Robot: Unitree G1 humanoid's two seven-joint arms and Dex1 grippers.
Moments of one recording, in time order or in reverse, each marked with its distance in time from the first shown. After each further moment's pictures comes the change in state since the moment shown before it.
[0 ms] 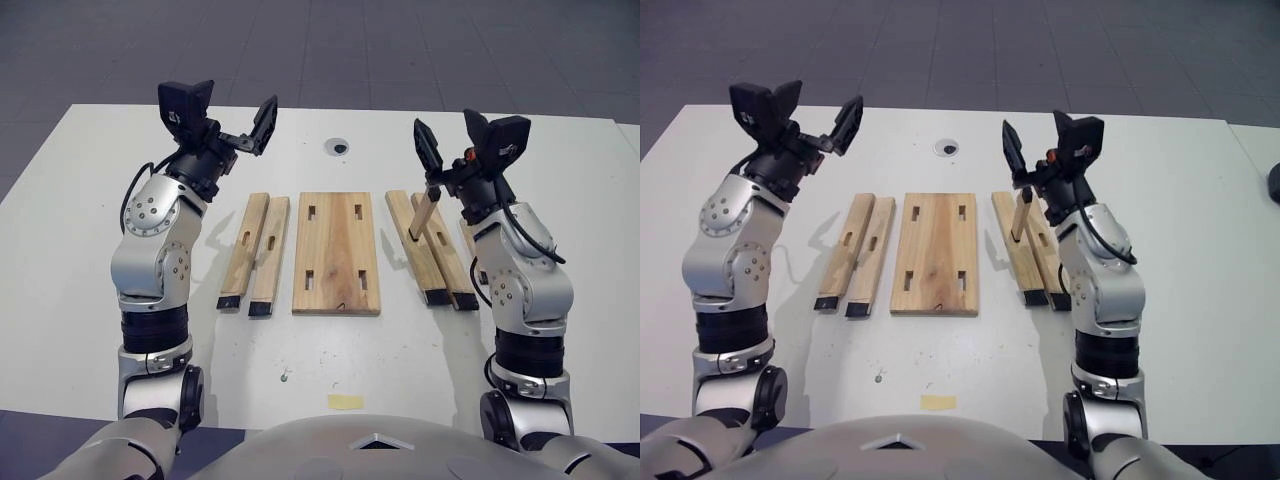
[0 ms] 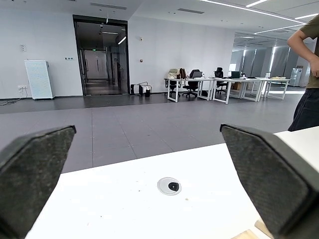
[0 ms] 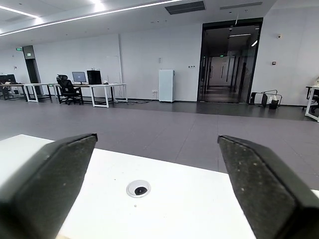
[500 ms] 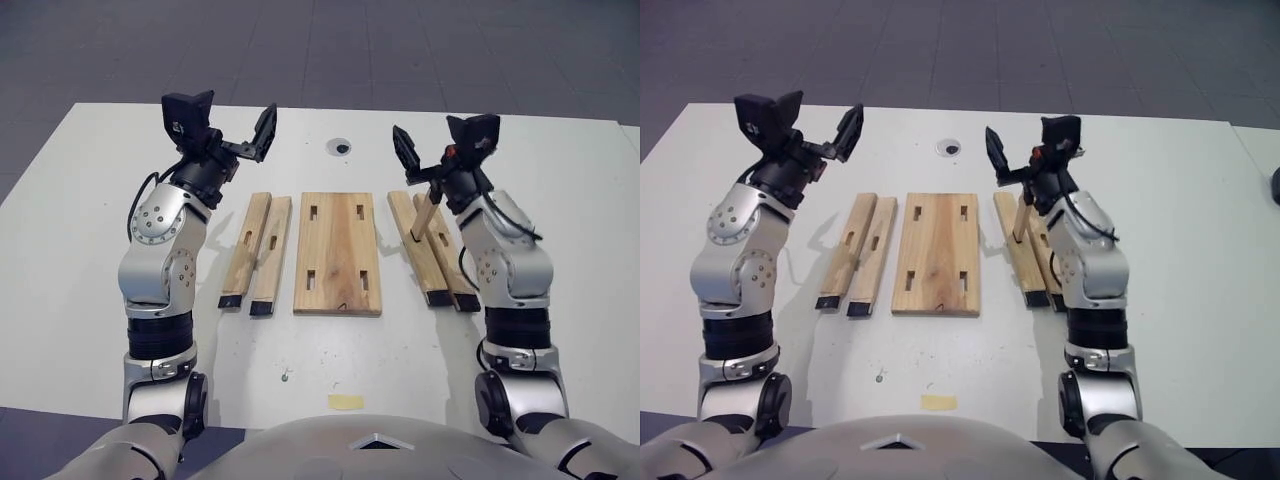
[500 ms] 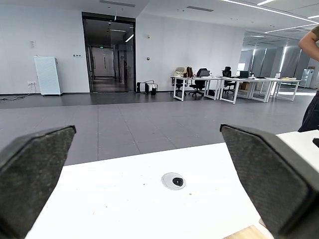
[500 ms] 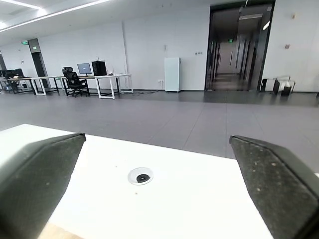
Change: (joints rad) left arm 0.033 -0.013 -0.002 -0.008 0.018 -0.006 0.013; right arm -0.035 0.007 0.035 0.317 -0.042 -0.182 0.075
